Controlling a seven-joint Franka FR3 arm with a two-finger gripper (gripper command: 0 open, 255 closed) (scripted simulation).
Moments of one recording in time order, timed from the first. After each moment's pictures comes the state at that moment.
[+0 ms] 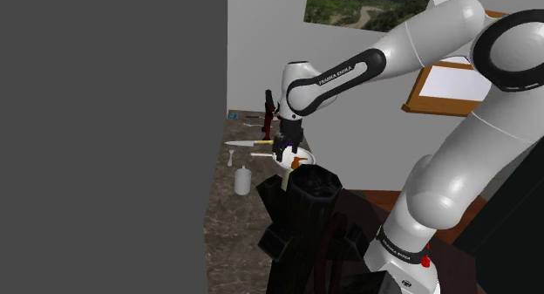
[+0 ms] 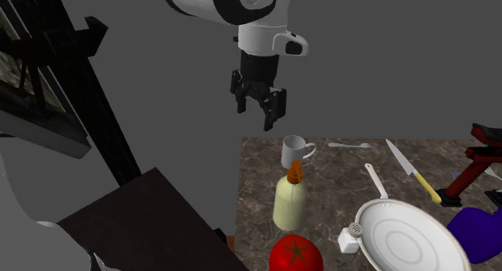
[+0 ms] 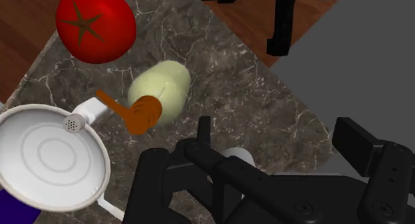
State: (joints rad) arm 0.03 -0.20 -0.03 -2.46 0.02 2.19 0.06
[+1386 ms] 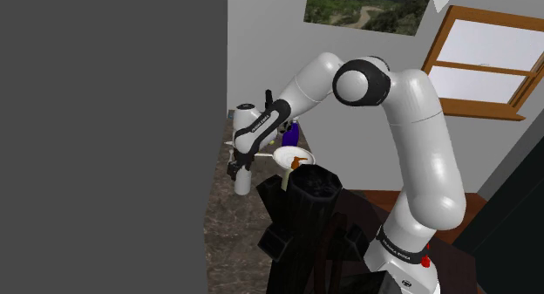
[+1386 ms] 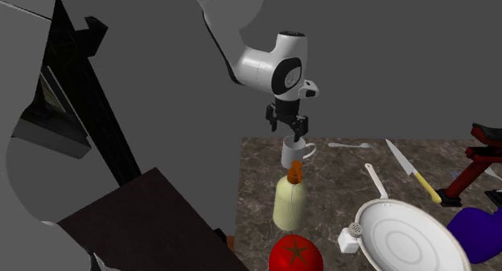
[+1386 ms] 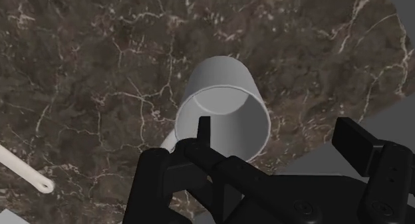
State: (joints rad) arm 0.08 0.61 -0.01 -1.91 -0.03 2.56 0.04
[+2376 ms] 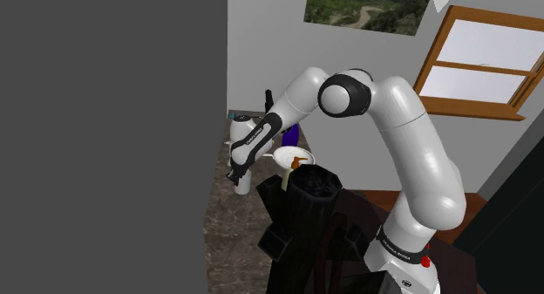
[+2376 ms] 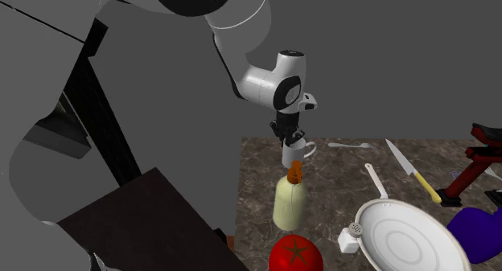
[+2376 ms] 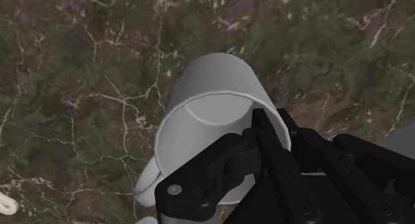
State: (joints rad) arm 0.09 0.76 -0.01 -1.82 -0.04 2.63 0.04
